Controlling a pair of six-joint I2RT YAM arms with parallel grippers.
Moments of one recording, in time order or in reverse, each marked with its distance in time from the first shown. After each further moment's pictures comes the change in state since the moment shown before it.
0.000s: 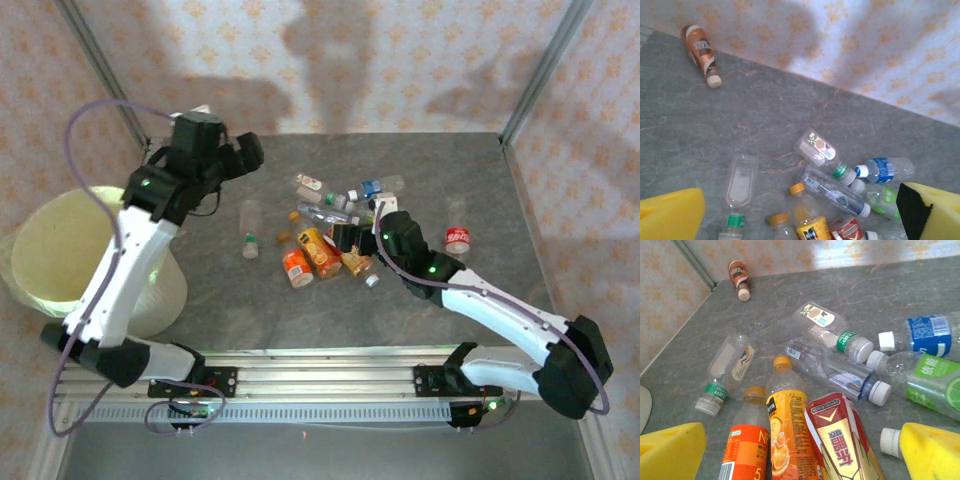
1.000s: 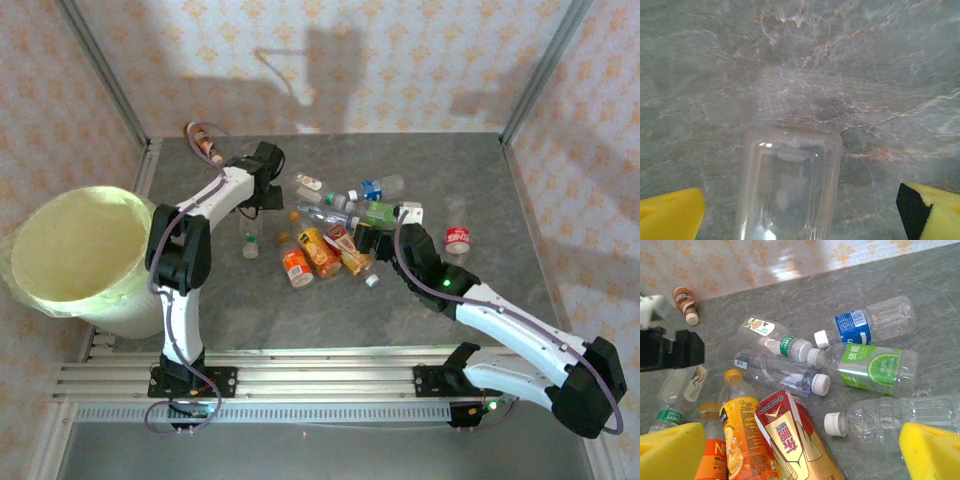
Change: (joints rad) left arm 0.082 0.662 -0.075 0.079 -0.058 0.119; right arm 0.000 -0.122 -0.074 -0.090 0.204 0.105
